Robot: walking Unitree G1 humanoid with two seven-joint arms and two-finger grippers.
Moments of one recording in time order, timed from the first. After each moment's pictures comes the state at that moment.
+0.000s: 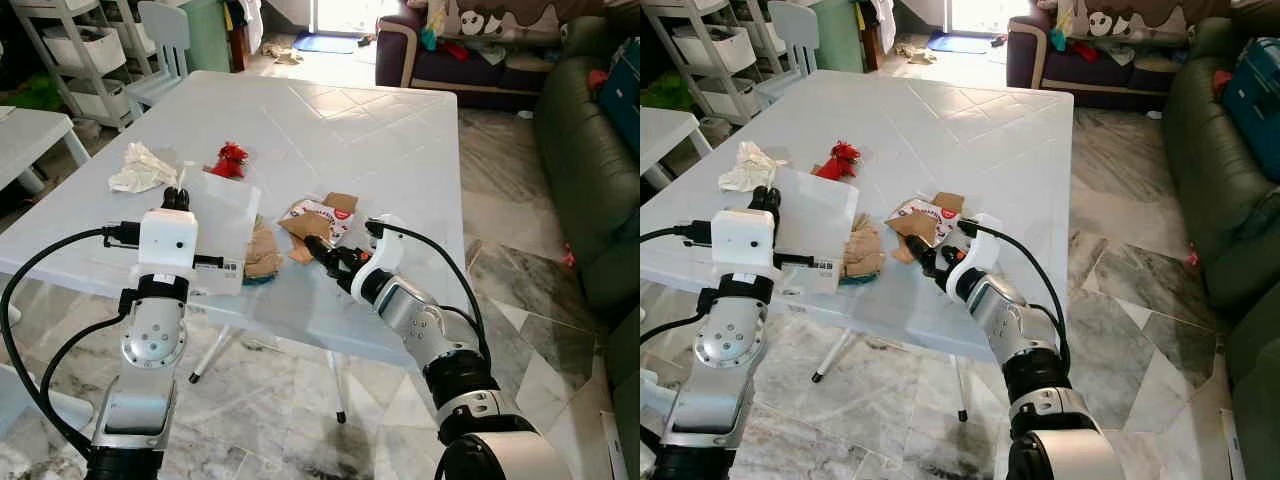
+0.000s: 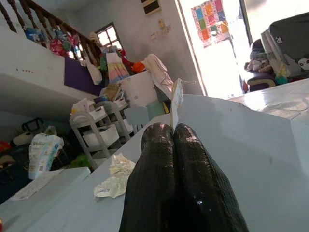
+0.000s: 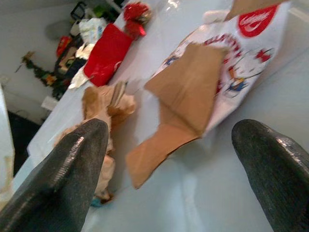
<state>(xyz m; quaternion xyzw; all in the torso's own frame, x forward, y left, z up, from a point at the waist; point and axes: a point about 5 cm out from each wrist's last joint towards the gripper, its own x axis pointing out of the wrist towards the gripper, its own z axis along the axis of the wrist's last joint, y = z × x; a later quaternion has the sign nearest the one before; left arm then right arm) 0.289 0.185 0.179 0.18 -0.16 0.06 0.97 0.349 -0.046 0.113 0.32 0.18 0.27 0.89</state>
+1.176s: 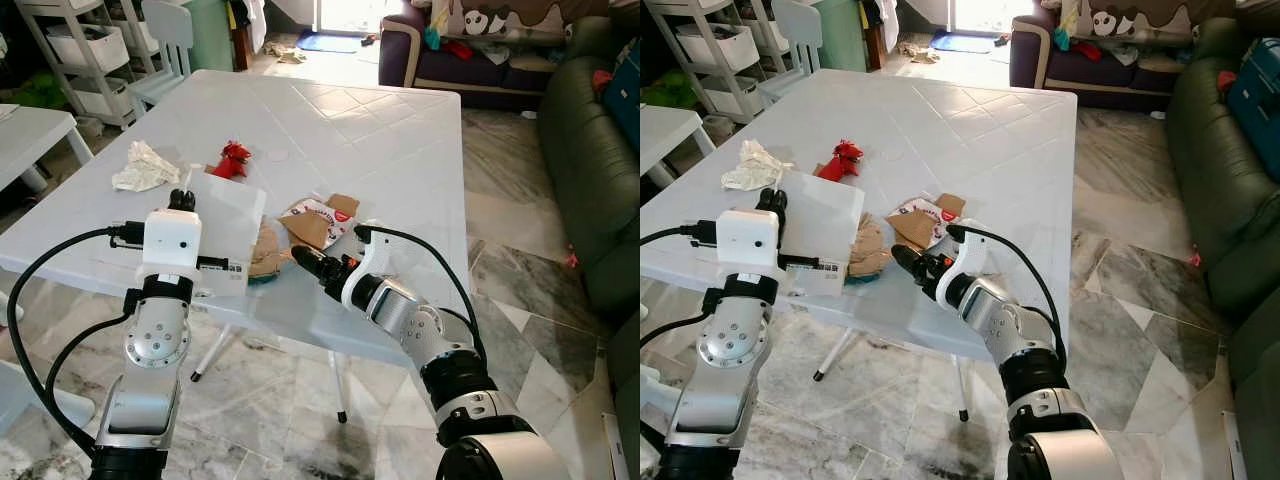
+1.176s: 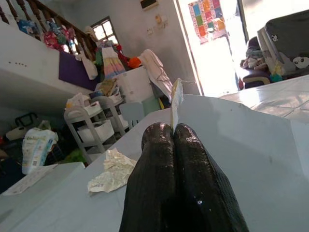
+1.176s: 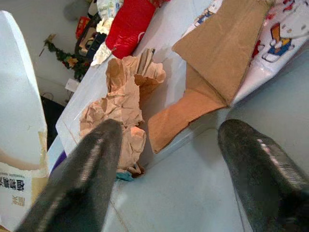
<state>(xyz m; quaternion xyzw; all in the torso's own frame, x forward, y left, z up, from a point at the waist) 0.290 0.181 0.176 0.17 -0.15 0.05 0.97 0.342 -0.034 0.110 0.34 0.21 0.31 0.86</state>
